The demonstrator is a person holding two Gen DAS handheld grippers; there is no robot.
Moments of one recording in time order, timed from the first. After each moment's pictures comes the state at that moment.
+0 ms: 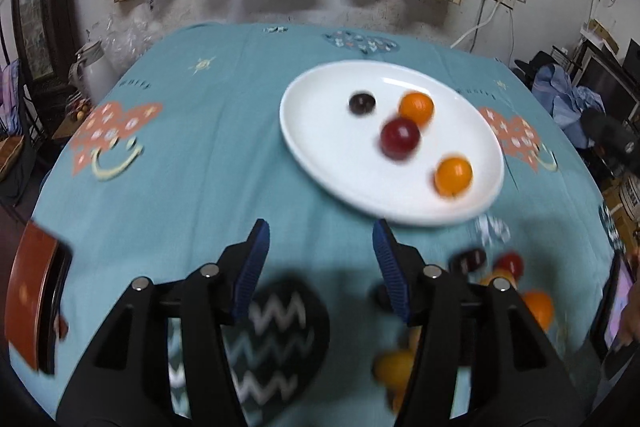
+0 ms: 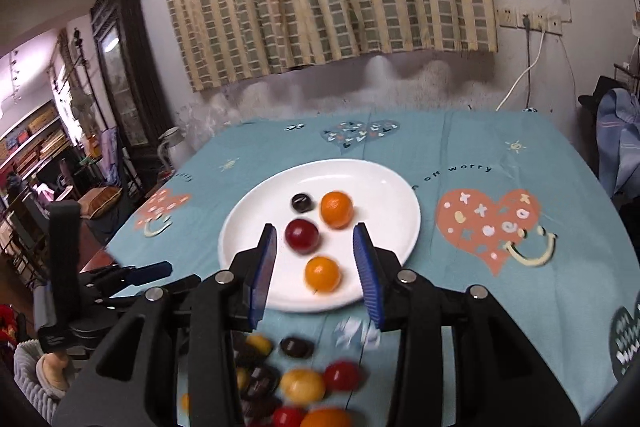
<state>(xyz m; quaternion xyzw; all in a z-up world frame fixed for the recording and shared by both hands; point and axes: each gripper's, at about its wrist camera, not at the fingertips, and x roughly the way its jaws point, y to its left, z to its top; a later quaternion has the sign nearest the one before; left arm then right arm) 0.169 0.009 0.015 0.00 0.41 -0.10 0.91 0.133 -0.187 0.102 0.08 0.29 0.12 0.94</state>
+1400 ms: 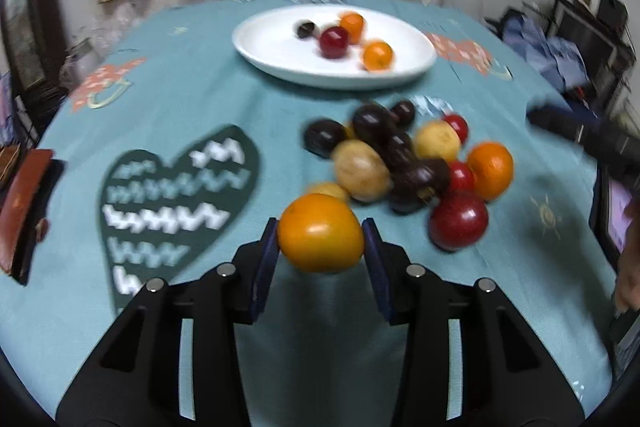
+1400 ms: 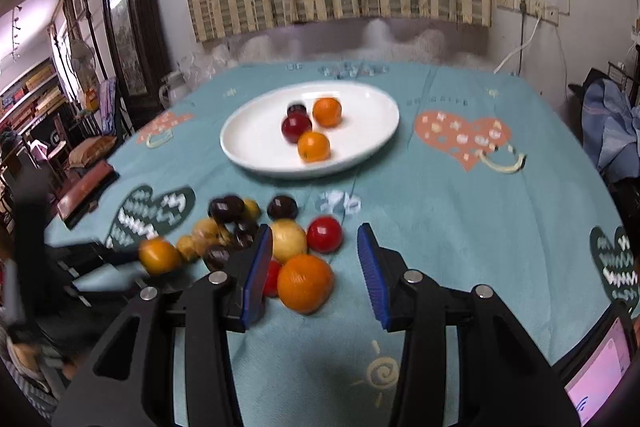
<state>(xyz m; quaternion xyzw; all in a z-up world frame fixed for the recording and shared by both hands) 0.063 -0.014 -0.019 0.04 0.42 -0.12 0.90 0.068 -0.193 0.039 0.03 0.37 0.12 0.92</state>
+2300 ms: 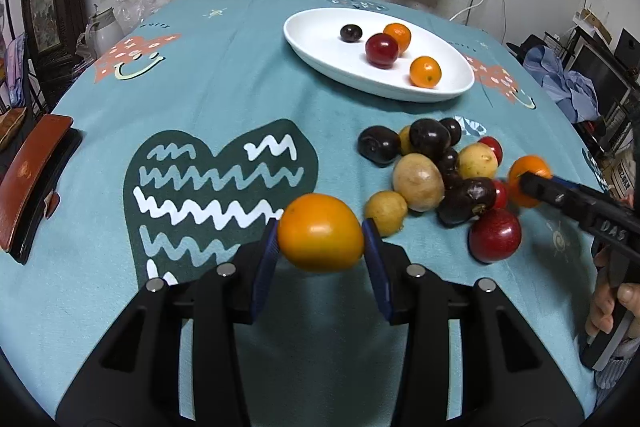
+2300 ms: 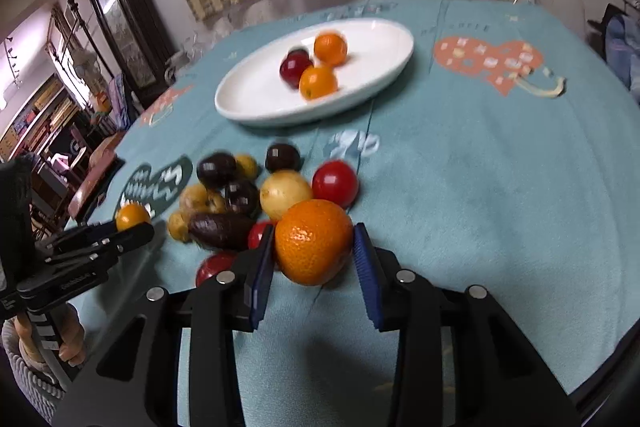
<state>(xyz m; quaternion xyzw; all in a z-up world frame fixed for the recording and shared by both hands) 0.074 0.023 -0.020 -0.01 0.43 -0.10 0.90 0.077 -0.204 0.017 0.11 0.40 0.14 0.90</state>
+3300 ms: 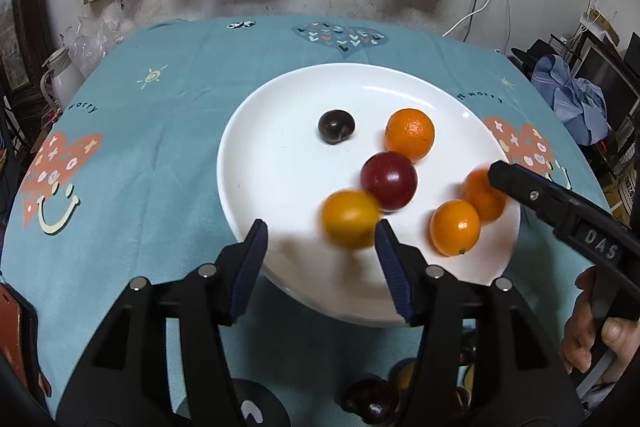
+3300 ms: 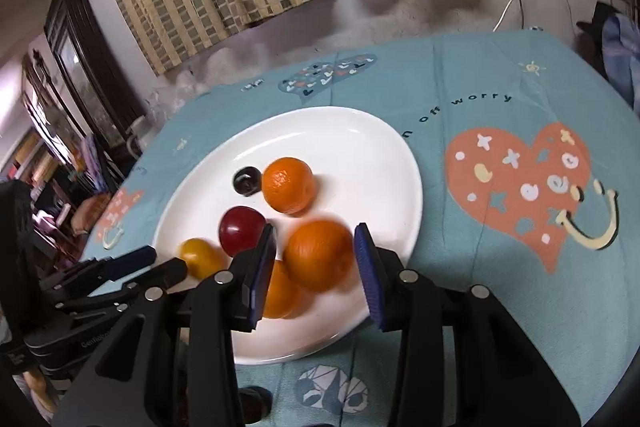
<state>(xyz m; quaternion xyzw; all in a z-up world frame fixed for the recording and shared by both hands) 0.256 -0.033 0.002 0.01 0.43 -0.12 0.89 0.239 -0.209 0.027 0.16 0.37 0.09 0.91</state>
